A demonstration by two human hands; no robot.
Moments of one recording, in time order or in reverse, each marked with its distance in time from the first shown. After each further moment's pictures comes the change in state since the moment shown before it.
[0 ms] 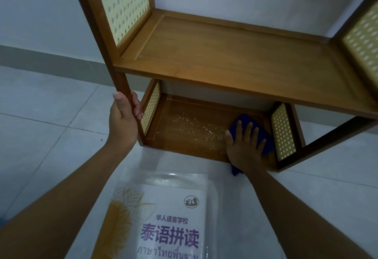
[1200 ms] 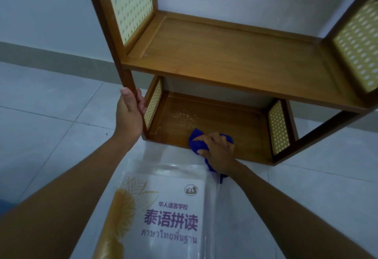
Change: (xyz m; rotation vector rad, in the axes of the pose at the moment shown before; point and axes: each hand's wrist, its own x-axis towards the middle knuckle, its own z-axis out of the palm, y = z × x) left_hand -0.002 0.001 0.001 0.028 0.036 -0.066; right_hand -0.041 -0.036 -0.008 0.215 -0.210 -0.457
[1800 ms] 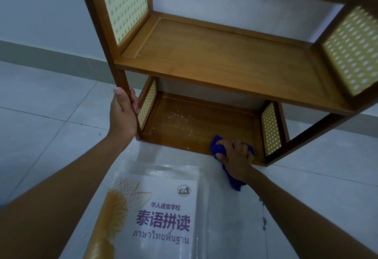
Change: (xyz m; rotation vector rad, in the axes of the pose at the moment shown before) left_hand 0.000 0.000 0.003 -0.007 0.014 0.011; right_hand -0.027 0.048 -0.017 -0.150 0.021 0.236
